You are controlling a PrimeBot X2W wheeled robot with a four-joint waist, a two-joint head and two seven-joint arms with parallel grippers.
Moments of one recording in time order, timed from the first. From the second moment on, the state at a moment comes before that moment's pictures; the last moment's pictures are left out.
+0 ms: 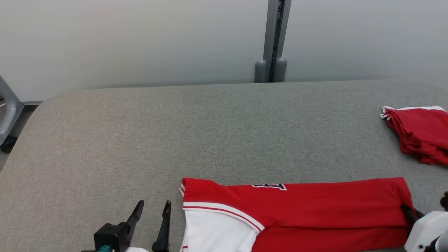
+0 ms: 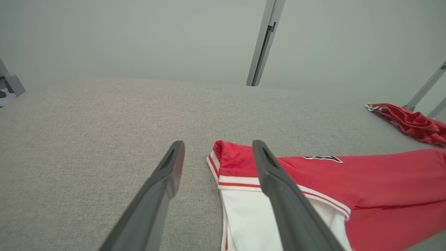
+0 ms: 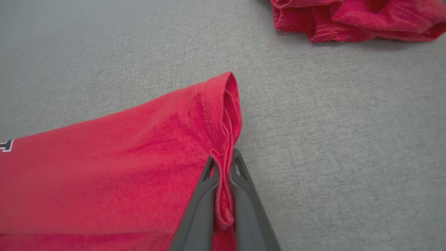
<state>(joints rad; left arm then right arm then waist) 0.09 0.28 -0.47 -0.03 -0.53 0.31 -0.09 -0.20 -0.33 0.11 0.72 0.57 0.13 0.08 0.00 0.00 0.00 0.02</state>
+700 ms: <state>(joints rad) 0.07 0.28 -0.48 -0.01 -0.52 0.31 -0.10 -0.10 -0.38 0.08 0.33 0.77 0.13 0.26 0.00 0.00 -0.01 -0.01</state>
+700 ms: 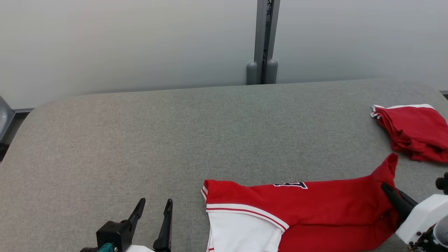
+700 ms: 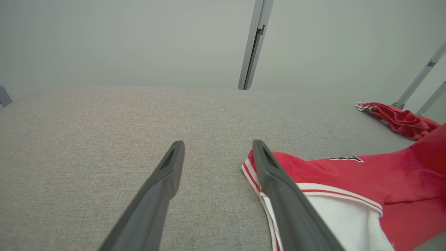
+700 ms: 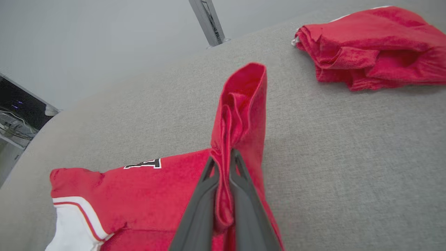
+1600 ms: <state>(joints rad) 0.02 0.28 -0.50 0.00 -0.52 0.30 -0.09 -0.17 -0.06 0.47 0.23 0.79 0.13 0.32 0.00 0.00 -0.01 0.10</state>
